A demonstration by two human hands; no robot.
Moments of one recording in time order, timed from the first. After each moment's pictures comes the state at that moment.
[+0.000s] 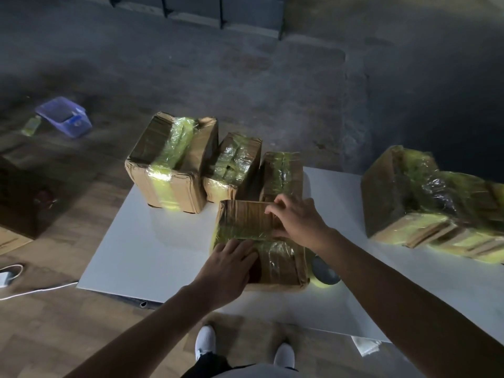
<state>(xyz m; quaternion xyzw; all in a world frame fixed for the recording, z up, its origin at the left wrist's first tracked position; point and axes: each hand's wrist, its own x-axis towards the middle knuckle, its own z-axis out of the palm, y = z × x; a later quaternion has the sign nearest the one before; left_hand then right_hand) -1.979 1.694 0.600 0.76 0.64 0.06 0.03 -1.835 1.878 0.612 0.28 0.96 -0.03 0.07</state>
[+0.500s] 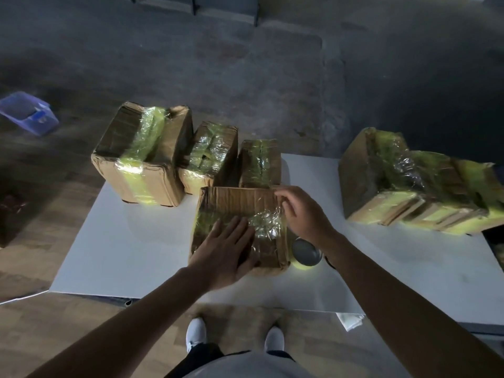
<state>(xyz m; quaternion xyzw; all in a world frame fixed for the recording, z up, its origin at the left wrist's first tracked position) -1.962 1.722 0.581 0.76 0.64 -0.04 0.10 -1.779 1.873 0.604 0.37 0.88 -0.20 -0.21</state>
